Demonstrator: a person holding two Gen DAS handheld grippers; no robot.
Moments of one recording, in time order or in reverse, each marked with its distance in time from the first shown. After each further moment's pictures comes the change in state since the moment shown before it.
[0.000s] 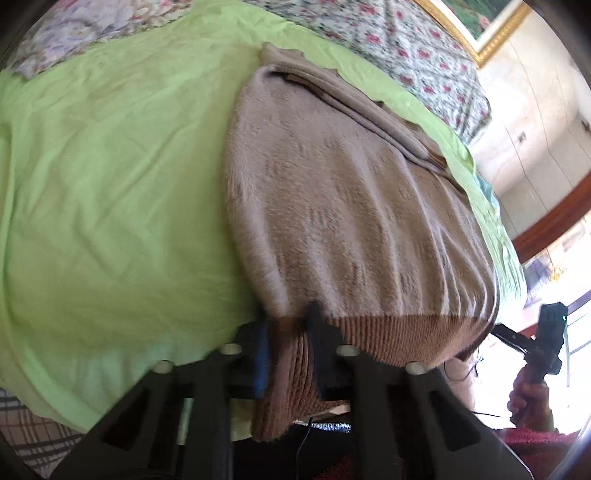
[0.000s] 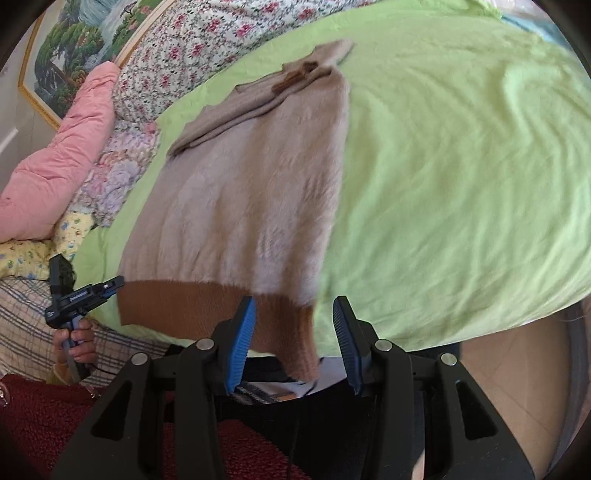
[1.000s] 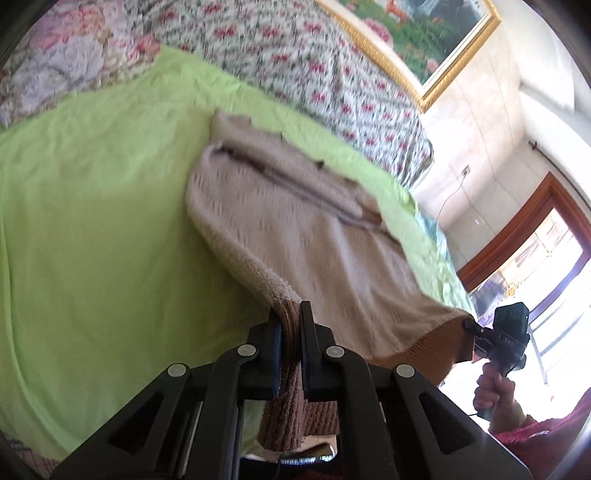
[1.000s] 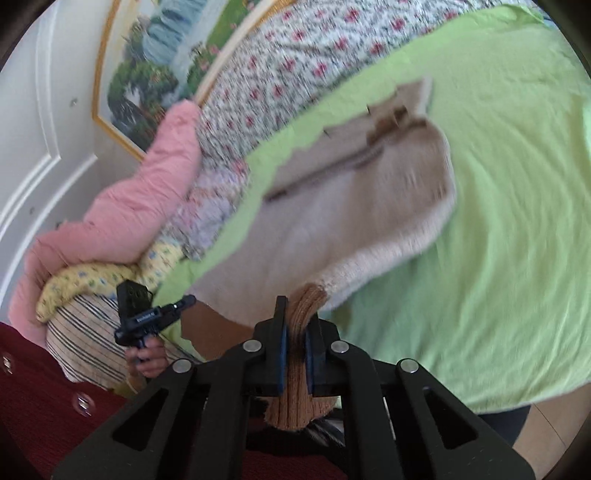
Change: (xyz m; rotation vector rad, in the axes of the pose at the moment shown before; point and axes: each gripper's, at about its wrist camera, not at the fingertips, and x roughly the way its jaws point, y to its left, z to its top) left arm -0.051 -0.006 0.037 0.030 -0.212 -0.222; right arm -0.032 0.021 0.036 -0.019 -0.182 0.353
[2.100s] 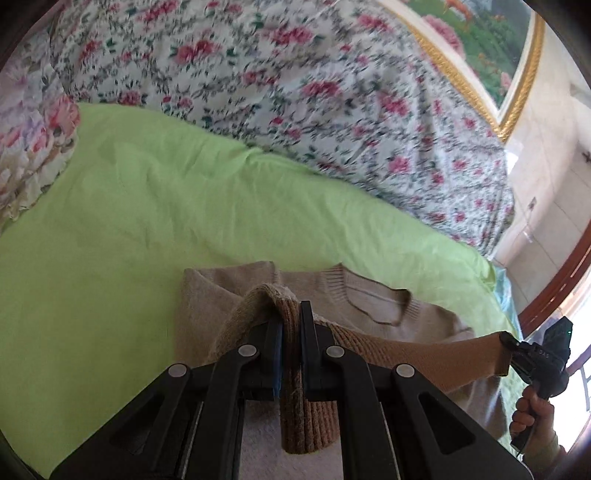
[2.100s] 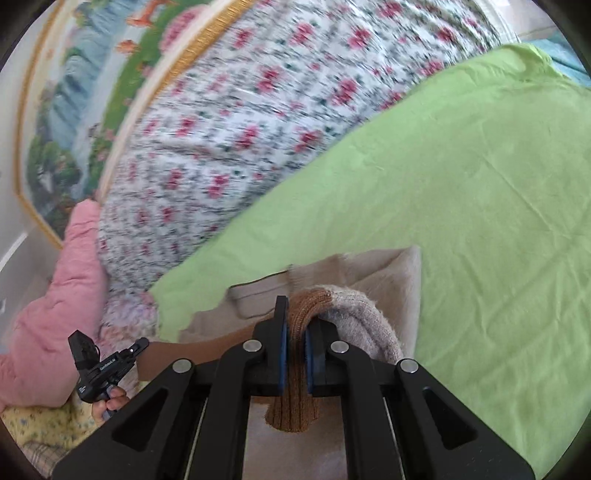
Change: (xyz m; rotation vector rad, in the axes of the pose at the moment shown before) left arm 0.264 0.033 0.298 0.028 -0.076 0.219; right arm 0.154 -0.127 0.289 0.105 -0.179 -0.297
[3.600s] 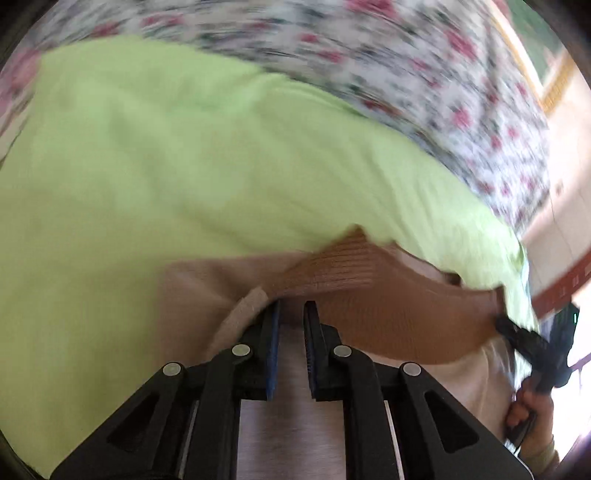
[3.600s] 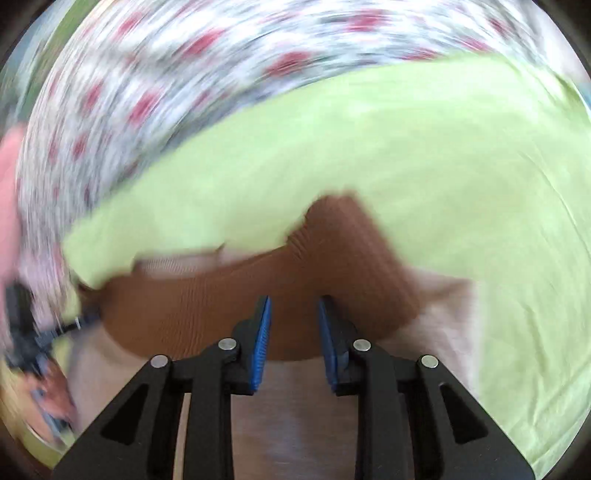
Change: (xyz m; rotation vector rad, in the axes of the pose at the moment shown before) left arm 0.067 0.030 0.022 -0.050 0.201 0.057; right arm 0.091 0.004 0.018 -0.068 0.106 -0.261
